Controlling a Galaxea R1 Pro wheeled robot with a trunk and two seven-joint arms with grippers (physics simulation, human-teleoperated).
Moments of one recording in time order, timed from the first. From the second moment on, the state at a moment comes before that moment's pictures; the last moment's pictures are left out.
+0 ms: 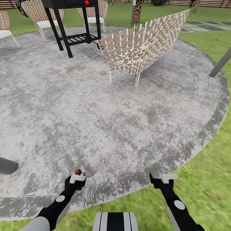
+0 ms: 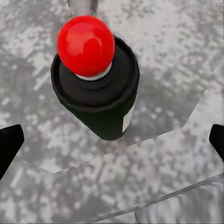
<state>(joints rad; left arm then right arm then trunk) -0.58 0.06 -0.11 -0.35 0.01 -0.30 -0.01 -0.28 -0.04 -0.02 -1.00 0.00 -0.08 0.00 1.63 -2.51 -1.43</state>
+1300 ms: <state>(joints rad) -0.58 0.06 -0.10 -0.35 0.01 -0.30 -0.01 -0.28 -0.04 -0.02 -1.00 0.00 -0.08 0.00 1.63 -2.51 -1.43</state>
